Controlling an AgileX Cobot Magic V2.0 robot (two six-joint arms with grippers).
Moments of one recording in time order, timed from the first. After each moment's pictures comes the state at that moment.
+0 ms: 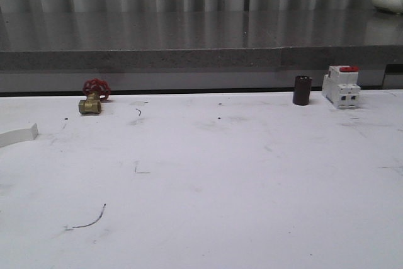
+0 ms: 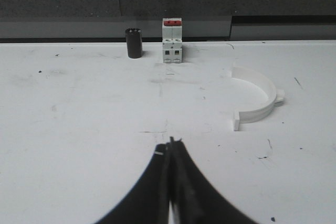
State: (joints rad) left arm -0.07 -0.01 0.01 -0.06 0.20 0.16; right arm -0.02 -0.01 0.03 0.08 0.23 -0.02
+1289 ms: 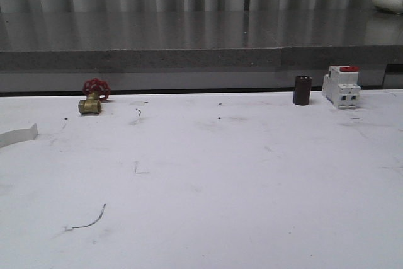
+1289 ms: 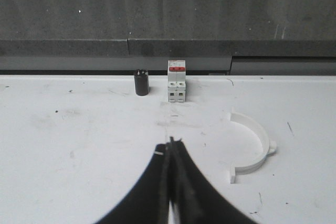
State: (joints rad) left arm -0.07 0.35 -0.37 -0.05 0.23 0.16; right arm -0.02 0.37 -0.45 0.08 0.42 -0.02
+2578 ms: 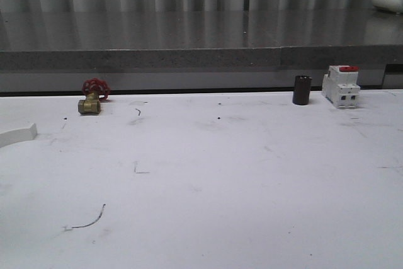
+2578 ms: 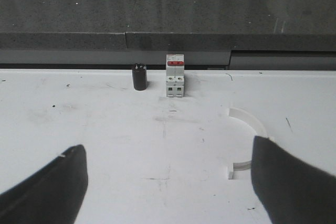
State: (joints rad) left arm 0.11 1.04 -0.77 -0.23 0.54 0.17; right arm -0.02 0.37 -0.45 0.08 0.42 -0.02
